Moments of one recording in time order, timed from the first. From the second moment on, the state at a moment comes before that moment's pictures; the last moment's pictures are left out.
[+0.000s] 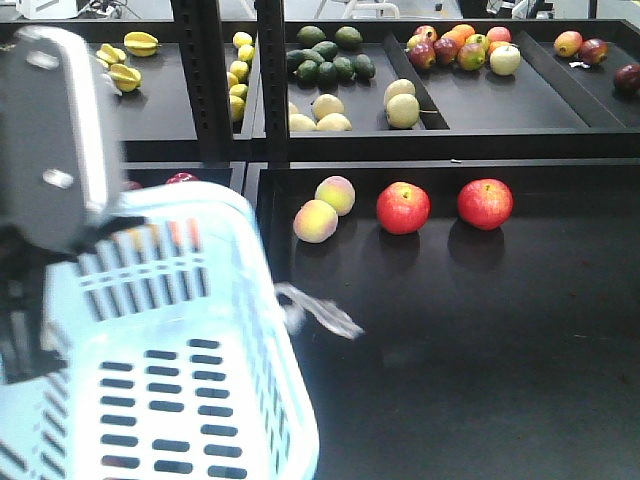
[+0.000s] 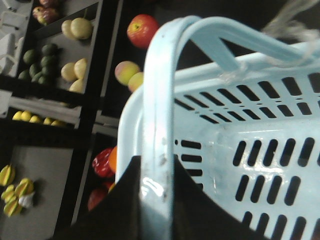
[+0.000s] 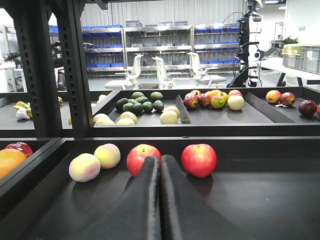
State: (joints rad) left arm -0.79 1.05 -1.24 0.27 0.97 0.60; right arm 0.07 -0.01 0.03 0.01 0.00 0.03
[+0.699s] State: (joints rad) left arm -0.79 0.91 -1.24 0.36 1.05 0.50; right arm 0.07 -0.01 0.03 0.01 0.00 0.03
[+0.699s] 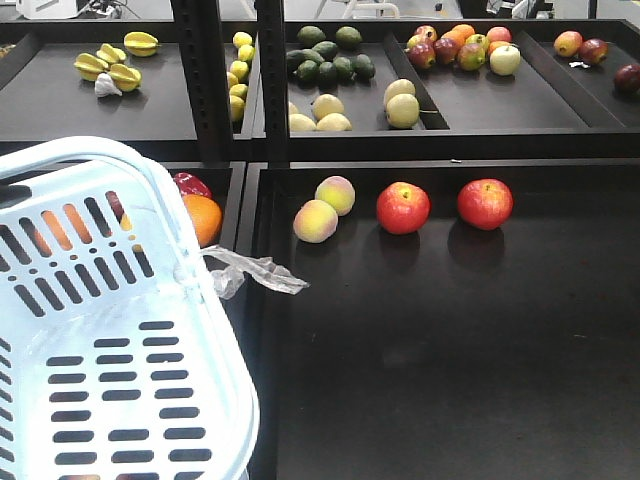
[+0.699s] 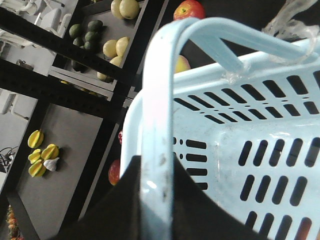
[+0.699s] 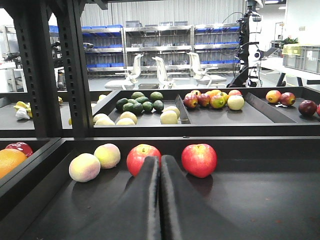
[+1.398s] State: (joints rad) left arm -0.79 0.91 -1.24 0.36 1.05 0.50; right arm 0.07 -0.01 0.03 0.01 0.00 0.03
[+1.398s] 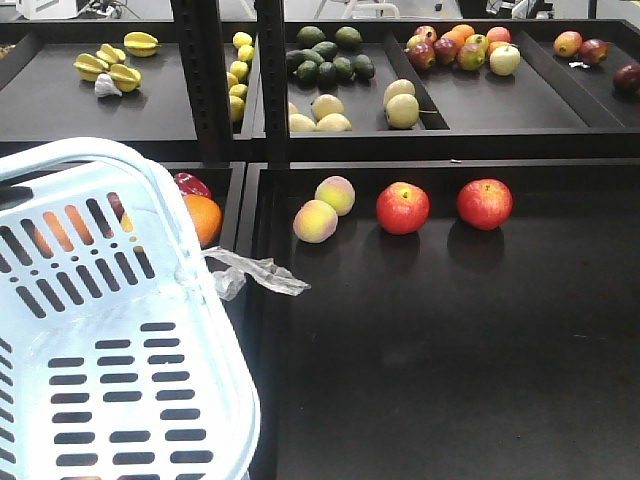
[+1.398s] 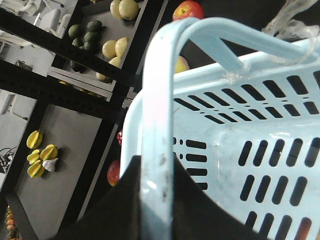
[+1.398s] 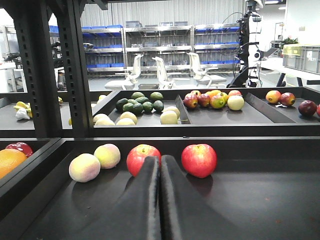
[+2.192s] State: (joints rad) left arm -0.79 0.91 -1.24 0.36 1.05 0.50; right arm 0.07 -0.01 0.03 0.01 0.00 0.03
